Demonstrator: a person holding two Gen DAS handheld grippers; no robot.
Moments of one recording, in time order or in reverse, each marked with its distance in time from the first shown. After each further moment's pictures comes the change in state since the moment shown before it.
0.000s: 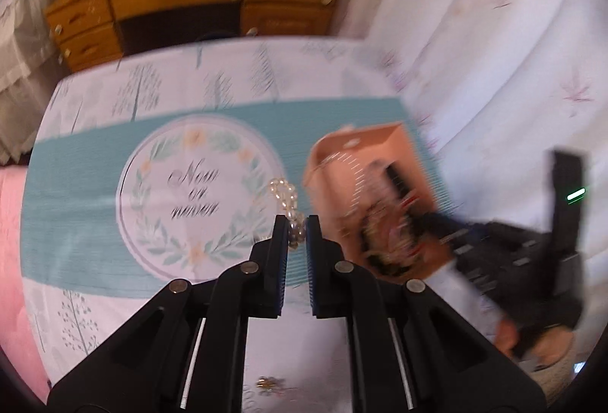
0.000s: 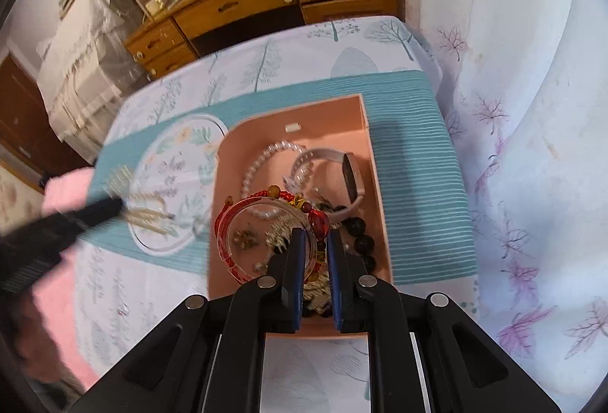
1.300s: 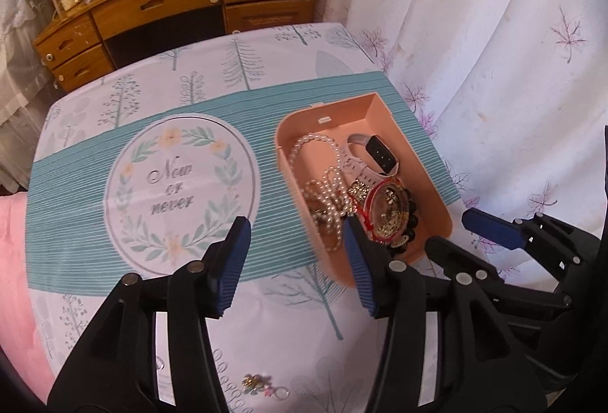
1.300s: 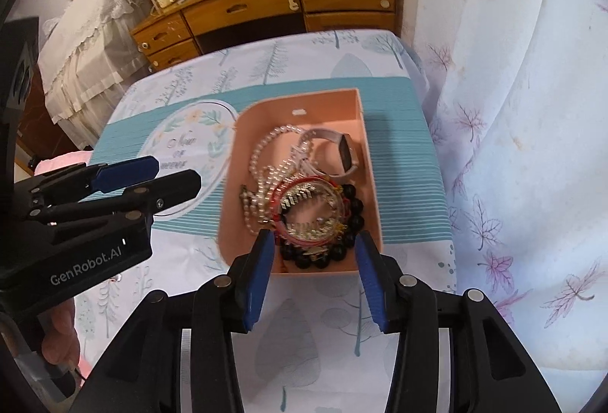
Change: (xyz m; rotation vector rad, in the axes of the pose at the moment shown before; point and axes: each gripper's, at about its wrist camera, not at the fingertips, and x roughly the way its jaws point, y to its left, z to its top) left arm 0.015 -0.043 -0.022 0.100 0.015 0.065; right arm -0.049 0.013 -0.044 -0.072 -0.061 -0.046
